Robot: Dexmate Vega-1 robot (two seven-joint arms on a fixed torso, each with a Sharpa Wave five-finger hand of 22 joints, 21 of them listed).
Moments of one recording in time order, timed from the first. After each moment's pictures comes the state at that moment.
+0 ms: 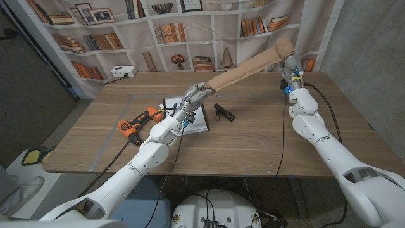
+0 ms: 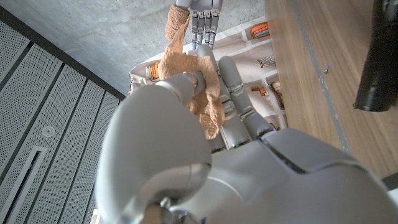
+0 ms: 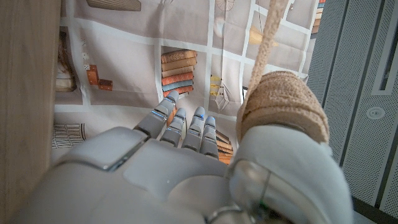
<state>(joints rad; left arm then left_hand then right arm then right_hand) 0.89 0.42 0.50 -1.54 -0.70 -0.34 -0.20 1.41 0.09 0.69 -0.18 0.44 1.02 0.05 0.66 0.65 0.90 -0.07 0.47 0.74 1.02 -0.13 0.54 0.59 0.51 -0.07 1.32 0.34 -0.69 -0.43 -0.28 -1.25 0.67 0.46 -0.02 0.67 0.05 0.05 -0.01 0.21 0.18 -0.04 0.20 0.19 0.22 -0.05 0.20 0.23 0.09 -0.04 0.21 0.23 0.30 -0.01 0.18 0.17</state>
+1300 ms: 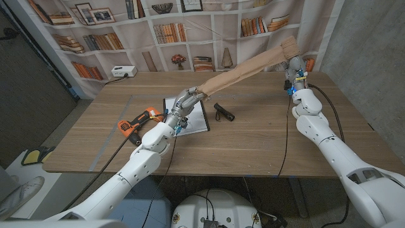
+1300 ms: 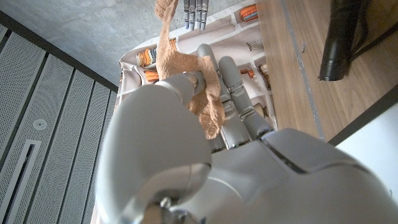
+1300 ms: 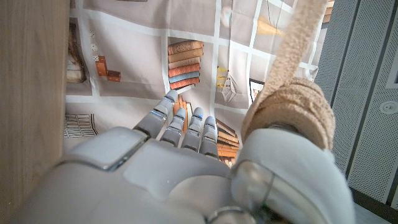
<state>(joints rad) 1.00 0.49 0.46 -1.63 -0.69 -0.34 -0.10 1.41 0.09 0.69 -0.18 0.44 1.03 0.05 0.65 0.65 0.91 -0.08 0.45 0.75 1.02 -0.13 0.54 0.59 0.51 -0.06 1.37 0.27 -0.70 -0.45 -0.26 -1.26 0.69 0.43 -0.03 0.61 0.05 0.02 0.01 0.21 0.17 -0.01 0.20 0.19 0.21 -0.02 0.20 0.23 0.09 -0.04 0.21 0.23 0.30 0.01 0.18 0.17</state>
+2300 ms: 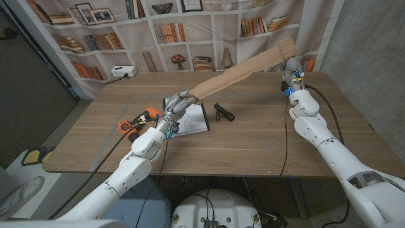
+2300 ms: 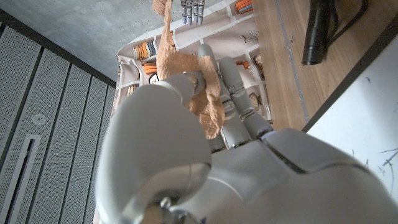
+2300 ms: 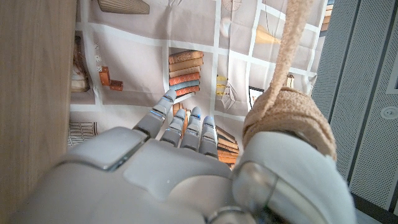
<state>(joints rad) 1.09 0.56 0.40 -1.70 -0.71 -0.36 -0.08 1.41 0.09 0.69 -0.18 0.45 1.04 0.05 0.64 0.65 0.92 -0.08 0.43 0.76 1.02 -0.13 0.54 0.58 0.49 -0.07 1.40 0.22 -0.74 -0.45 -0.27 -1.34 0.67 0.40 -0.07 0.55 0.04 -0.01 0.04 0.21 0.17 0.00 0.20 0.19 0.22 0.01 0.20 0.23 0.08 -0.04 0.21 0.23 0.30 0.04 0.18 0.17</state>
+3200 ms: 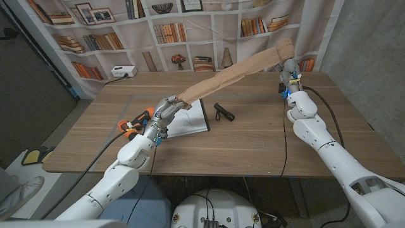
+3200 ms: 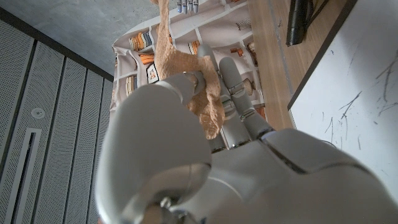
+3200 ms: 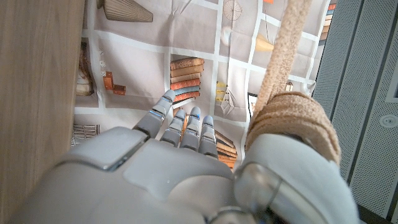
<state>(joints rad) 1.21 0.63 0.32 -1.77 -0.73 -0.39 -0.06 1.41 0.09 0.69 -0.18 0.45 1.04 0.05 0.63 0.65 0.93 -0.08 0.42 0.76 1.02 -0.13 0.54 0.58 0.49 -0.07 1.42 0.20 -0.78 -0.46 -0.28 -1.41 0.64 0.37 -0.12 0.51 0.03 -0.03 0.05 0.21 0.17 0.01 0.20 0.19 0.21 0.02 0.20 0.22 0.07 -0.04 0.21 0.23 0.29 0.04 0.18 0.17</state>
